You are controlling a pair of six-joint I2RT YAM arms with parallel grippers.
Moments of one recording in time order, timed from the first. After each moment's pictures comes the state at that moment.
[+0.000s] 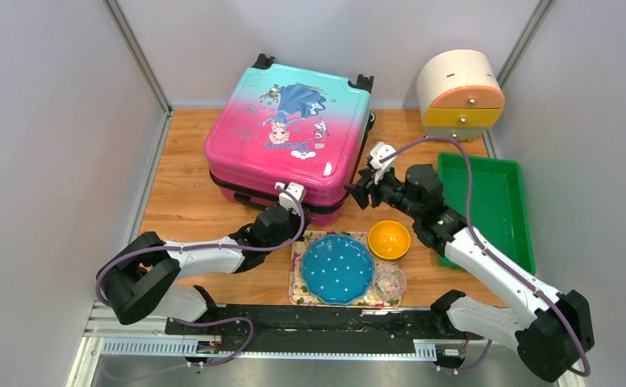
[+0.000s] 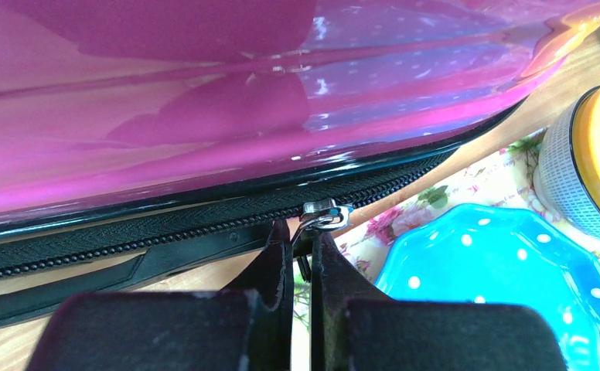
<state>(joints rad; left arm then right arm) -0.84 1.36 0.47 0.48 -0.22 -0.33 0.57 1.01 0.73 0.08 -0.25 -0.10</state>
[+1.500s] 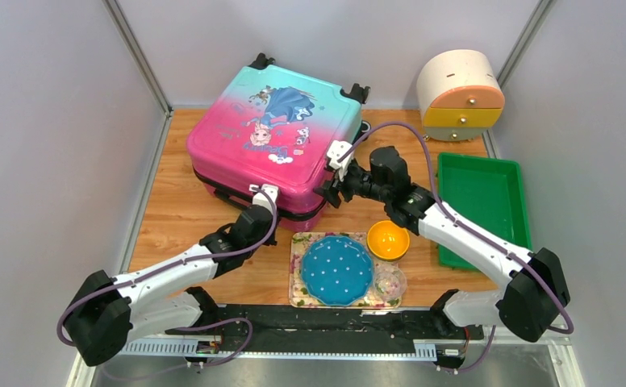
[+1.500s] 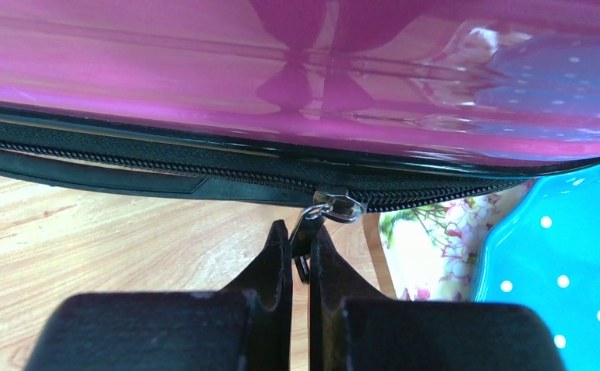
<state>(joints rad) -0.78 1.04 0.49 -0.09 -0.37 -0.34 0.70 1.29 1.00 0.06 -0.35 -0.29</state>
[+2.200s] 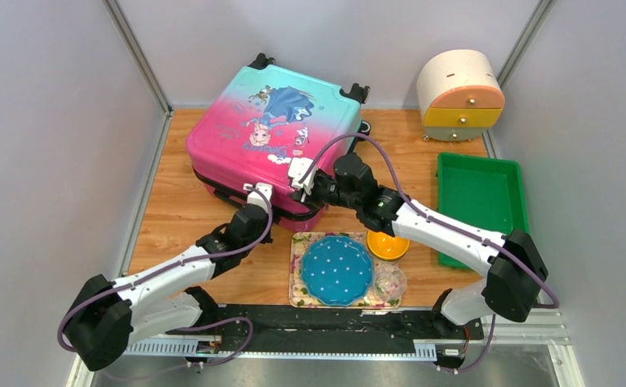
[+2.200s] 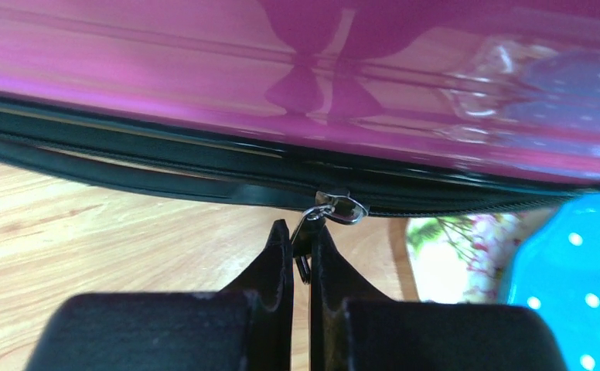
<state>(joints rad) -0.74 1.03 0.46 -0.04 -0.36 -0.31 0.88 1.44 1.11 0.06 -0.25 -0.43</state>
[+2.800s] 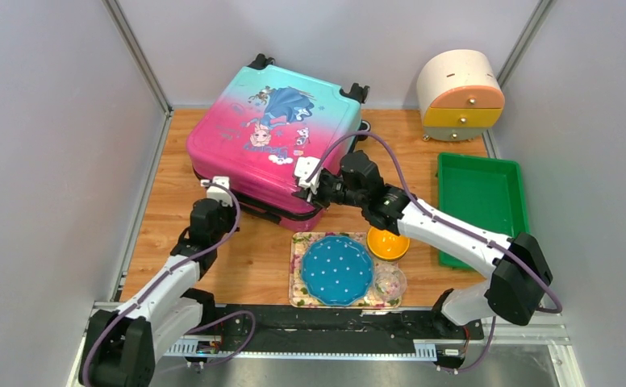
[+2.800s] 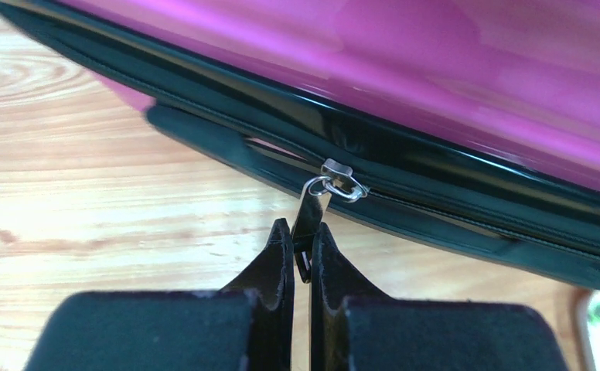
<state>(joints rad) -0.27 0.89 0.30 0.11 -0.14 -0.11 0.84 1.42 1.09 0.03 -0.31 -0.45</state>
